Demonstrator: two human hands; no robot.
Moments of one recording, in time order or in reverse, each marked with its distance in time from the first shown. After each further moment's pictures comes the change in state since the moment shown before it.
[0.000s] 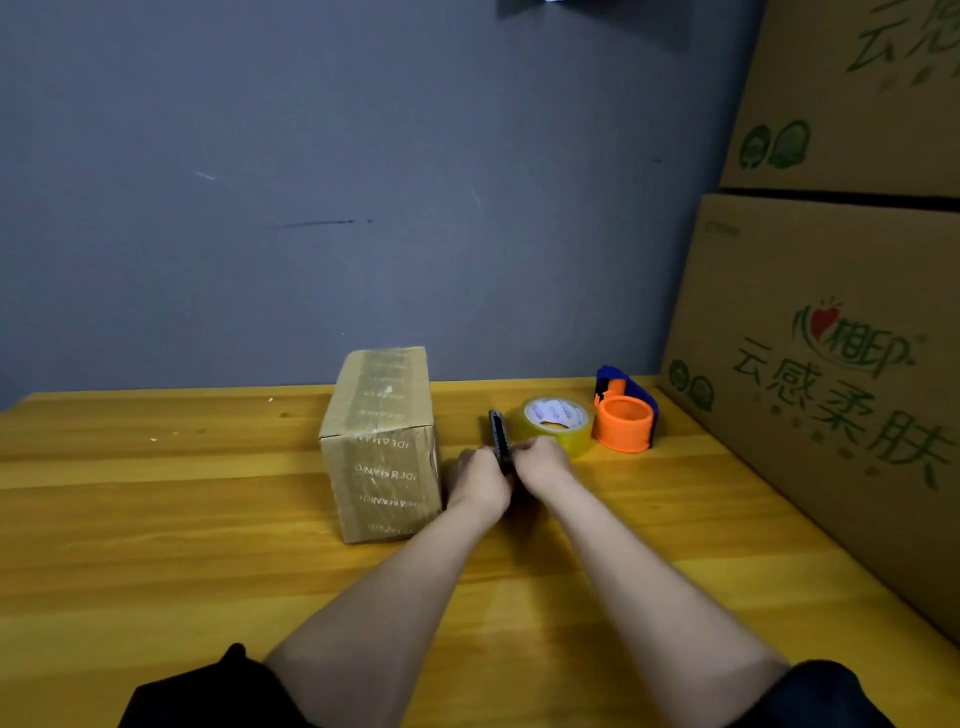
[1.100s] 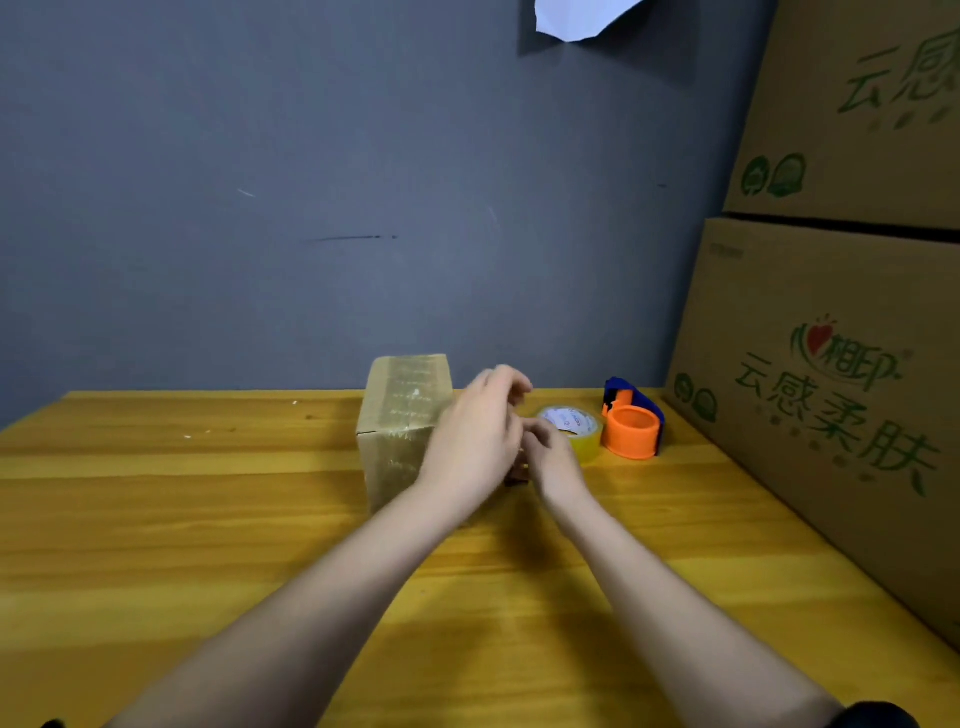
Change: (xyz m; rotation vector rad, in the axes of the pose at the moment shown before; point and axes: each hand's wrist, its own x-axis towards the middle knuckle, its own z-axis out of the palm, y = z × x) left_hand -0.066 0.026 -0.098 0.008 0.330 0.650; right_hand -0.046 -0.016 0.001 0.599 0.021 -0.274
